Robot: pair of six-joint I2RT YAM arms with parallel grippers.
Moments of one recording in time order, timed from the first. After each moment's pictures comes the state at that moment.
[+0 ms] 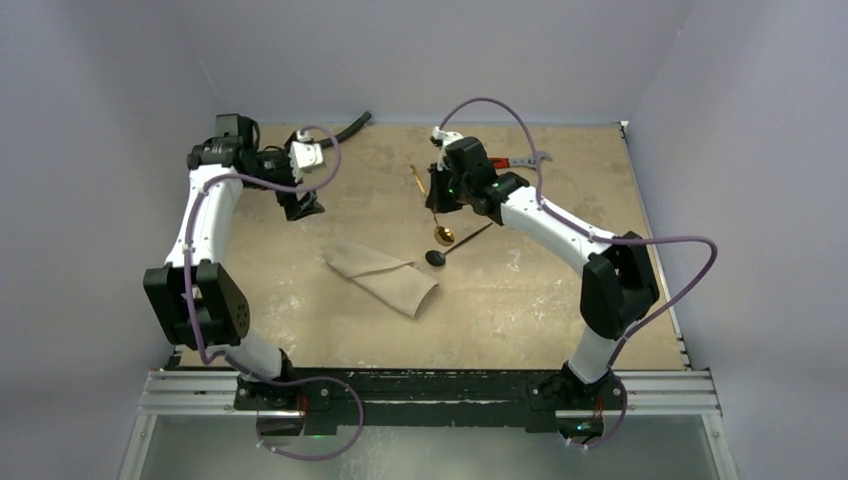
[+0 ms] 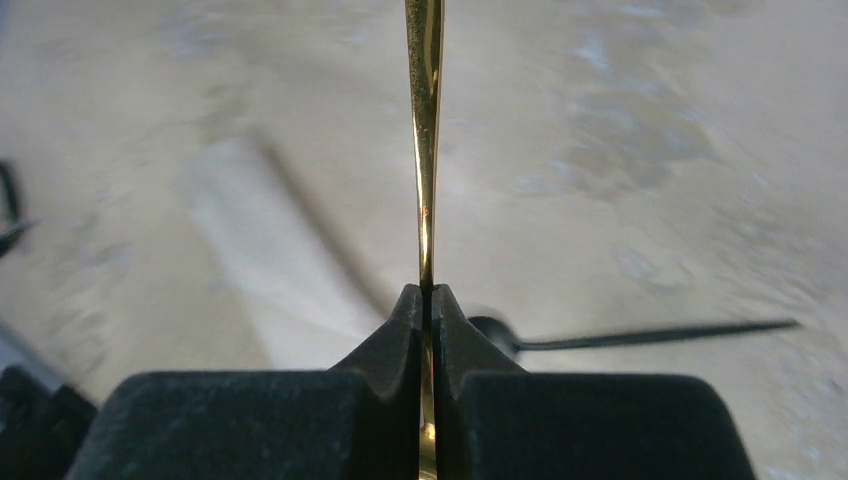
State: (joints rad) left arm 0.12 1.64 1.55 -1.05 0.86 1.19; right arm 0.61 1.76 1.42 -0.39 -0.05 0.36
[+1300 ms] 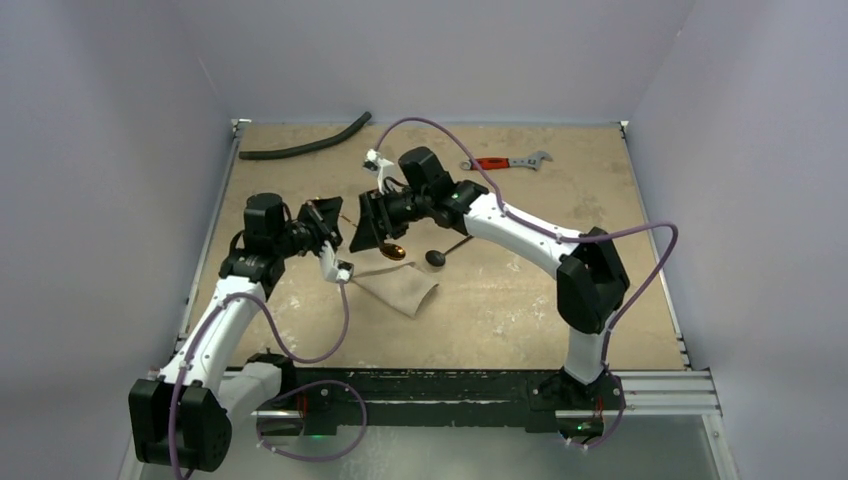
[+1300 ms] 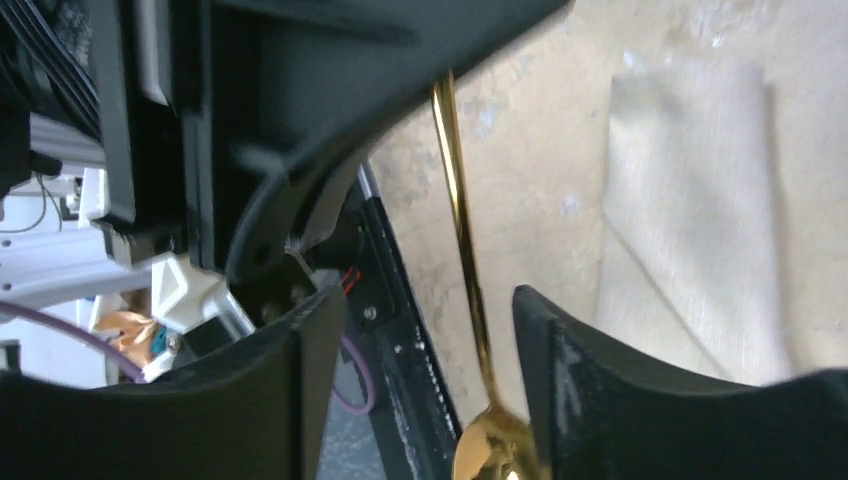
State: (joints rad) left arm -0.12 1.01 0.74 -0.29 0.64 2.10; right arm 0.81 1.89 1.63 -0.32 -0.68 0.45
